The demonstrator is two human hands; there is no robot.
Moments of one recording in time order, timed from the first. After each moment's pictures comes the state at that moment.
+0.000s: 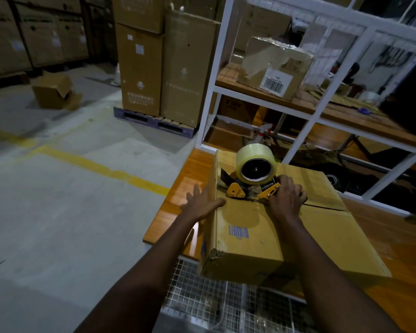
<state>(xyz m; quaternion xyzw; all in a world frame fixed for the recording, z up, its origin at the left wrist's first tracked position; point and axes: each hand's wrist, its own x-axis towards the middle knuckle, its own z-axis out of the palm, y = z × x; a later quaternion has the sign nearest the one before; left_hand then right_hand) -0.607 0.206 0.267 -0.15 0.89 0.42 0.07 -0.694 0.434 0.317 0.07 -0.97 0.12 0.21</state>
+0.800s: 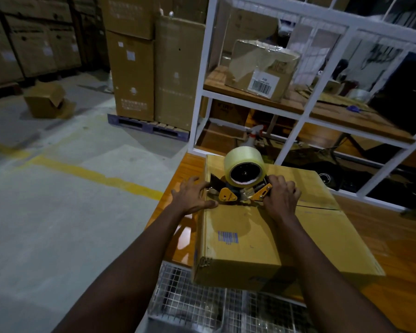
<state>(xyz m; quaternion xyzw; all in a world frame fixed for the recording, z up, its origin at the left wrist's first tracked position) -0.636 0.184 0.282 -0.06 0.96 0.28 0.00 -0.702 0.446 0.327 0.11 -0.97 0.08 0.20</state>
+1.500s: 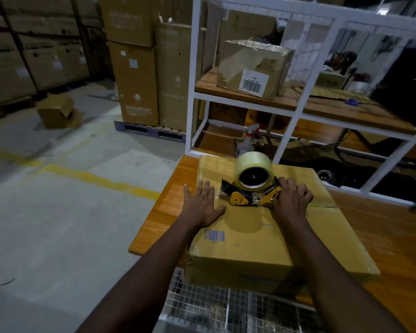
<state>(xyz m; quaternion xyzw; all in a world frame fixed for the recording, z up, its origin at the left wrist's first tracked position) -0.632 0.257 0.293 -0.05 1.00 0.05 0.04 -0.721 0.502 0.319 0.07 -0.98 0.03 0.21</state>
